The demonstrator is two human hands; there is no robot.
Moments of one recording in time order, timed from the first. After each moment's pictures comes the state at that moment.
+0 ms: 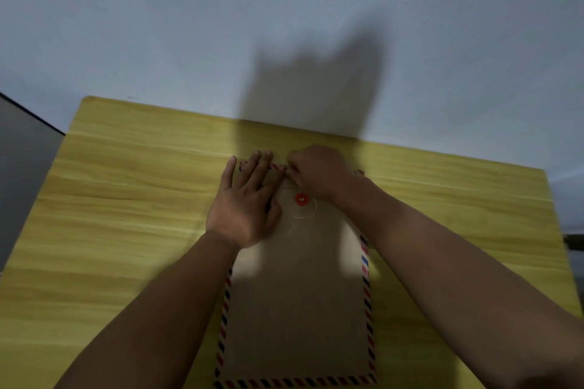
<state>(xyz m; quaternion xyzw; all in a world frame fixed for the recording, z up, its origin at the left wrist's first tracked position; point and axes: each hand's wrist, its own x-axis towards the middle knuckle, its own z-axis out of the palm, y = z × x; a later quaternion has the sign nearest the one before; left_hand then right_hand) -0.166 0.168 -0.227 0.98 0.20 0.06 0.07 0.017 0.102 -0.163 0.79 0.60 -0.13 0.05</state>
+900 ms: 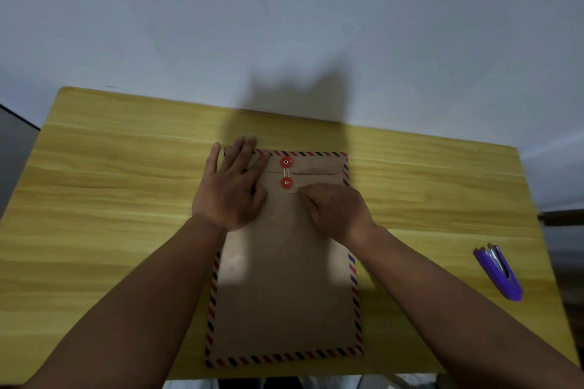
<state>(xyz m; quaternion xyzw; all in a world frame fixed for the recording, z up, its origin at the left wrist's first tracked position) -0.164 0.165 -0.223 0.98 0.21 0.01 0.05 -0.015 -0.021 -0.199 0.83 0.54 -0.07 -0.12</state>
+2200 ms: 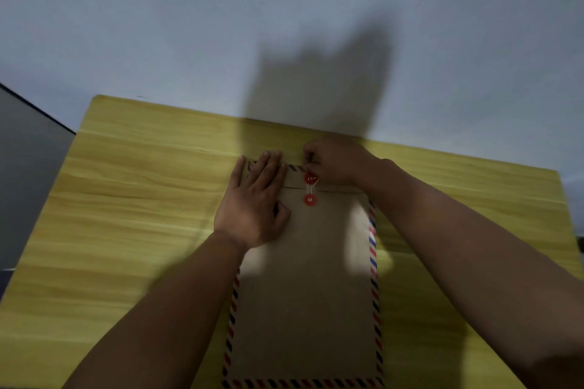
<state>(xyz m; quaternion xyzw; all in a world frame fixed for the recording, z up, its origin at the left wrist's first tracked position) -0.164 0.167 -0.226 0.97 0.21 0.05 0.08 0.051 0.108 -0.160 0.78 0.59 -0.23 0.02</state>
